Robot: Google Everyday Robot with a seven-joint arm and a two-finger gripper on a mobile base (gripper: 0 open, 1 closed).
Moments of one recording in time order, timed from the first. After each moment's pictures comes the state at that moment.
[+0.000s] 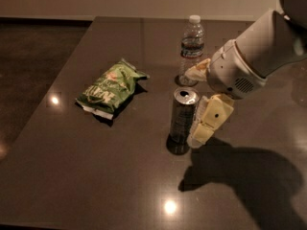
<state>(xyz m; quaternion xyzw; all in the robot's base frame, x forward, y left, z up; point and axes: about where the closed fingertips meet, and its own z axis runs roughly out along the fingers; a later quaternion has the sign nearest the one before) 0.441 -0.081 0.918 -0.64 0.70 0.18 0.24</state>
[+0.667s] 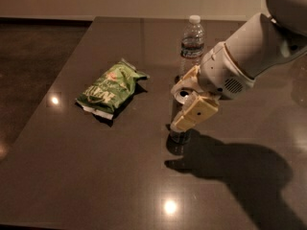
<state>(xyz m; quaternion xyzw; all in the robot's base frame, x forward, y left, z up) 0.442 -0.063 0.914 -0.65 0.70 0.20 0.24</state>
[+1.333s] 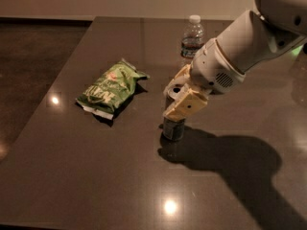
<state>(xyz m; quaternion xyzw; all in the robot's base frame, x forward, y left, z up) 0.455 -0.052 0.915 -0.64 0.69 0.22 0.25</state>
